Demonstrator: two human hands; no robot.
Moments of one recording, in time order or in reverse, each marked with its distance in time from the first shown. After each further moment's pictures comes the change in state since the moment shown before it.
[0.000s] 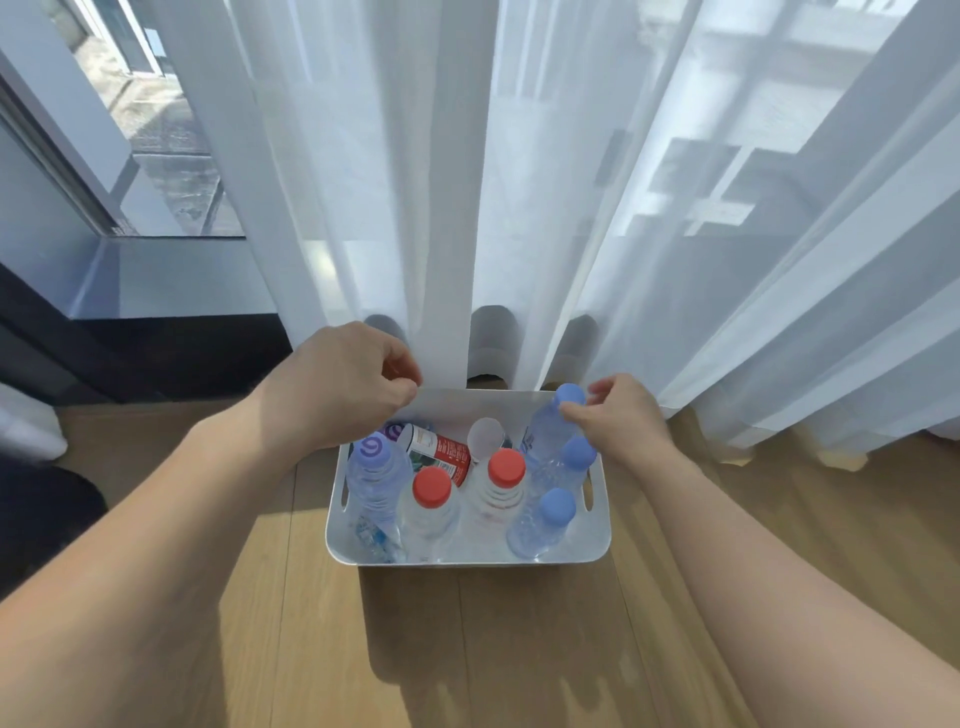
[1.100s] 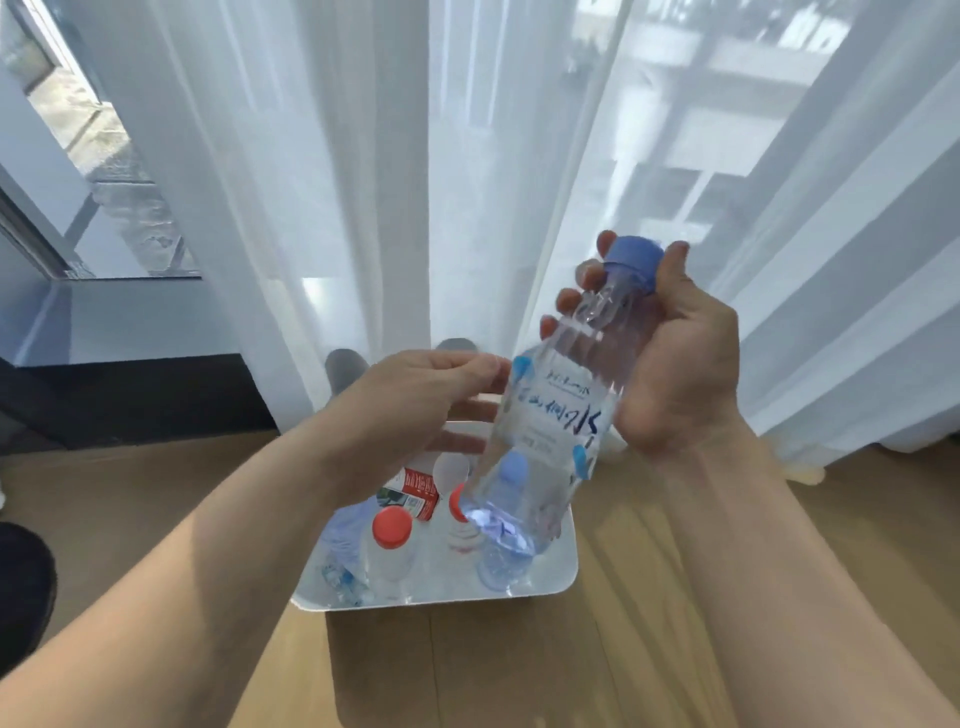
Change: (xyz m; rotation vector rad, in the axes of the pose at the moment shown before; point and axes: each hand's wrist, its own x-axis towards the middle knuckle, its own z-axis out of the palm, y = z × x) left_hand -0.001 0.070 0.005 -0.949 -0.349 -0.104; right_hand -0.057 -0.083 -0.080 1.515 -0.252 -0.256
